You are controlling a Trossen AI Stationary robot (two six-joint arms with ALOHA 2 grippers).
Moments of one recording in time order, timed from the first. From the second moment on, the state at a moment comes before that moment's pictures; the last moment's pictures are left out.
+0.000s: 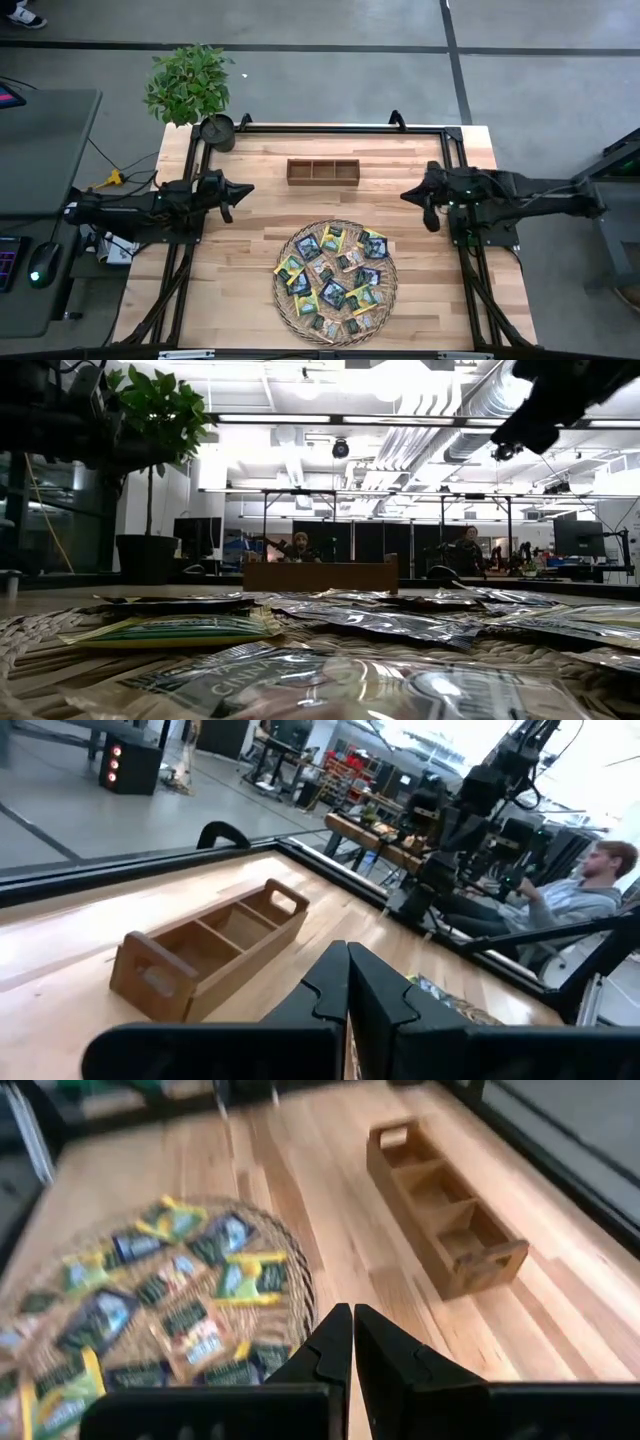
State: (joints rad) left arm 0.01 0.16 0.07 0.08 -0.32 -0.43; right arm -0.03 0.62 0.61 -0.54 0.12 0.22
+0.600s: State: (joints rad) left arm 0.01 0.89 0.30 0.37 -0.13 -0.46; right arm -0.01 0.87 0.69 -0.67 0.03 0.26
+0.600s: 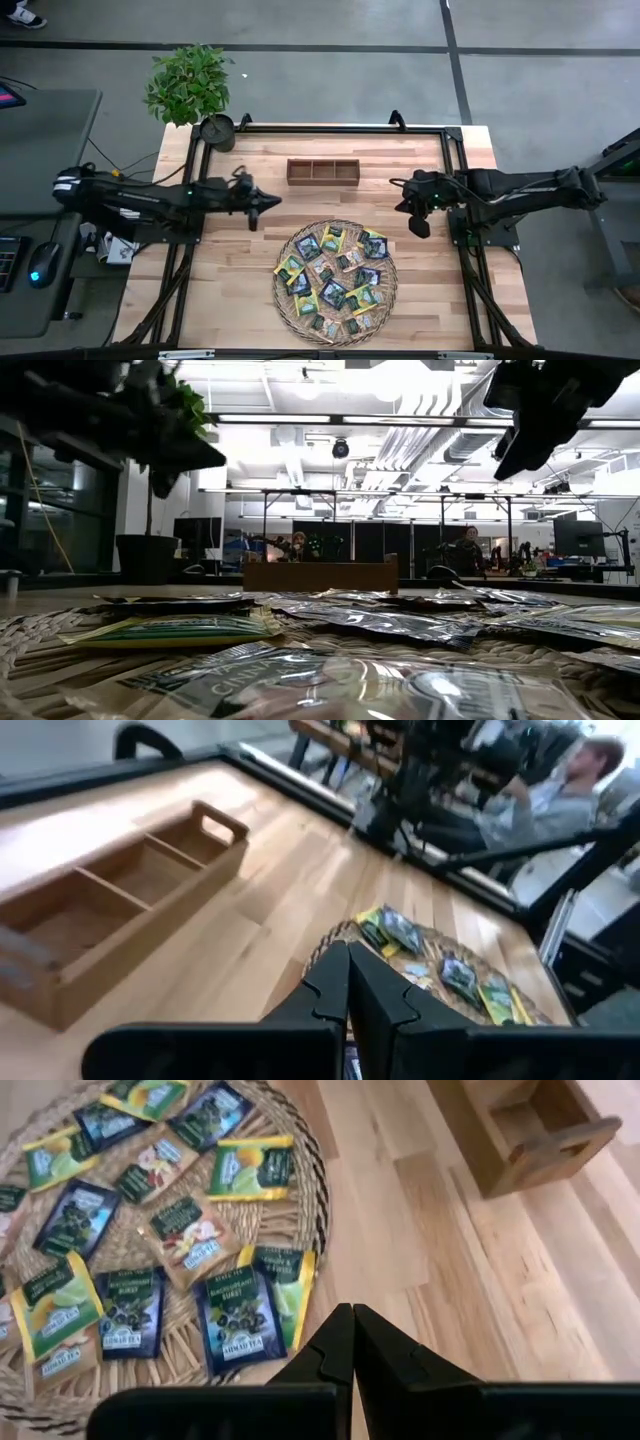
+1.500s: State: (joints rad) left arm 0.01 1.74 0.96 0.37 0.27 -0.55; right arm 0.47 1.11 0.66 -0.61 0.36 0.80
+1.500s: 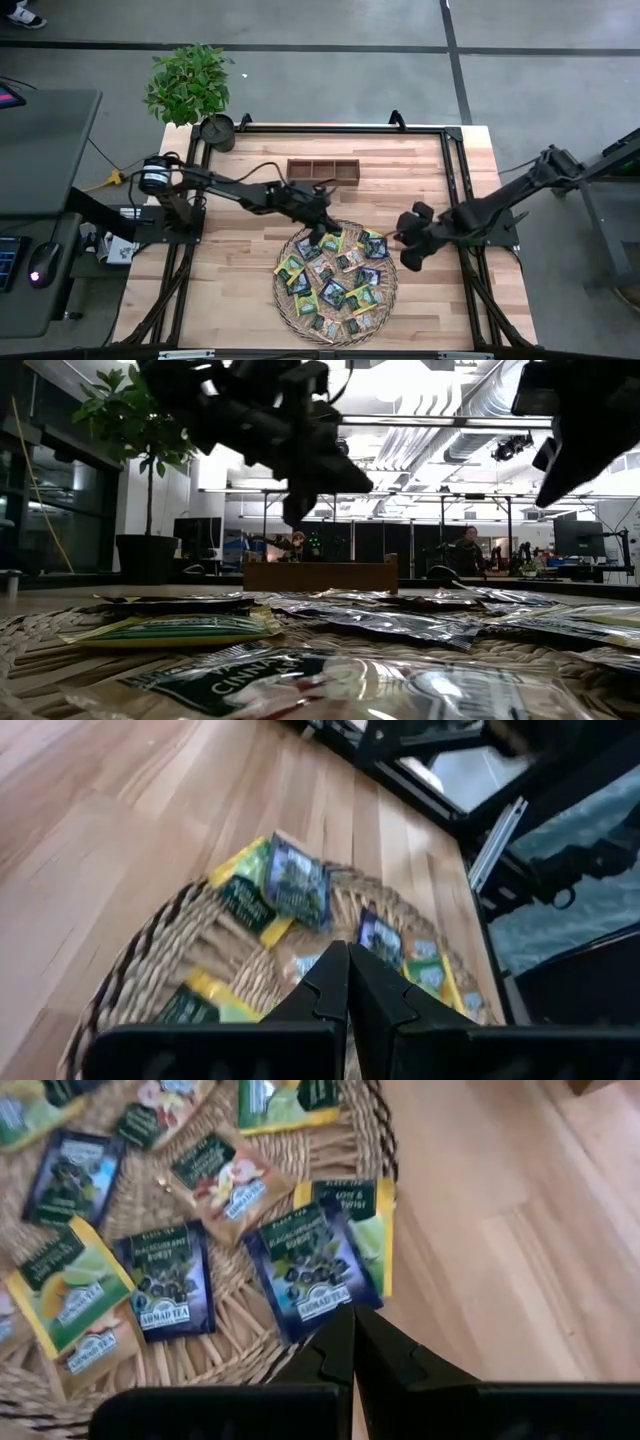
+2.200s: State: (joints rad) left arm 0.01 1.77 1.00 0.38 0.18 -0.61; right arm 0.56 1.15 0.38 -0.13 0.40 0.95
